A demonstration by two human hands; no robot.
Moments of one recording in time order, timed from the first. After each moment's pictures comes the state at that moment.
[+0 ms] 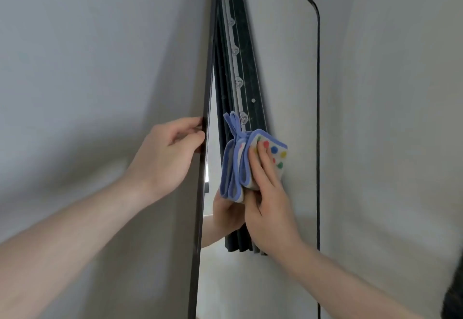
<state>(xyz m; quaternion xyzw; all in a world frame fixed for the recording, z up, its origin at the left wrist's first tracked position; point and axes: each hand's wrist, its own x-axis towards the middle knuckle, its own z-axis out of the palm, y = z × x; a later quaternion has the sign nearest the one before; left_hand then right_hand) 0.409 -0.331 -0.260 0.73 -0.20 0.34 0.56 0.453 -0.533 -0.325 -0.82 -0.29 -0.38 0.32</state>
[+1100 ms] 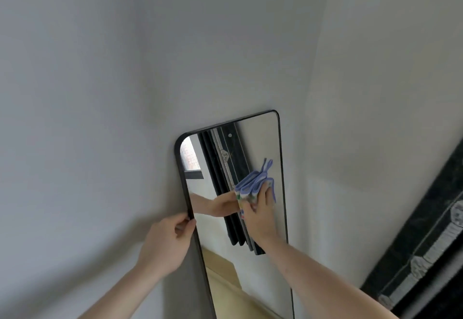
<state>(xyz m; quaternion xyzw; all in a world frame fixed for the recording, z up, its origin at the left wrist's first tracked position) 0.452 -0.282 0.055 0.91 -0.05 0.09 0.40 0.514 -0.520 -0.001 -0.83 0.09 -0.17 0.52</state>
